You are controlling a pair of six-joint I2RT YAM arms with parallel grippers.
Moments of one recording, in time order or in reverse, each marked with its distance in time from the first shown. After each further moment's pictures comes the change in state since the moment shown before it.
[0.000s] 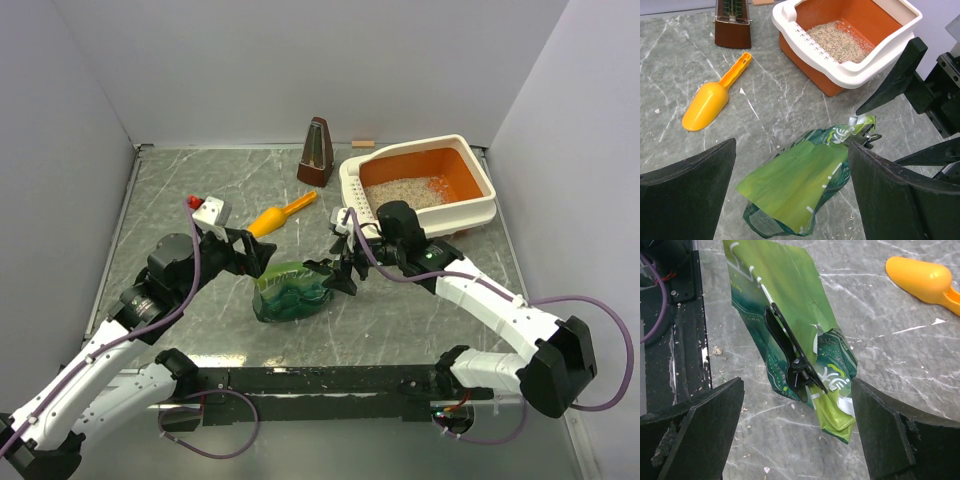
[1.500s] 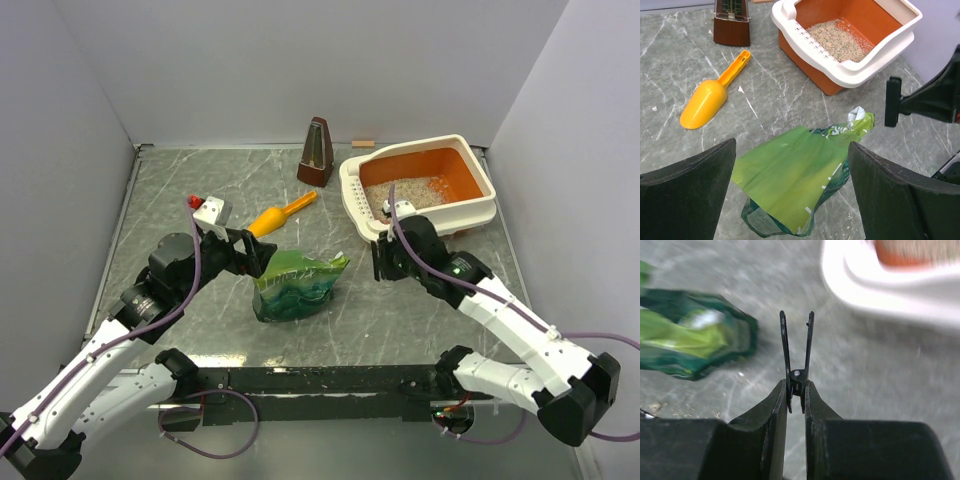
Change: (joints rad) left arm 0.000 0.005 0.000 -0.002 0.003 -0.011; right arm 0.008 -0.195 0.011 -0.351 0.797 0.546
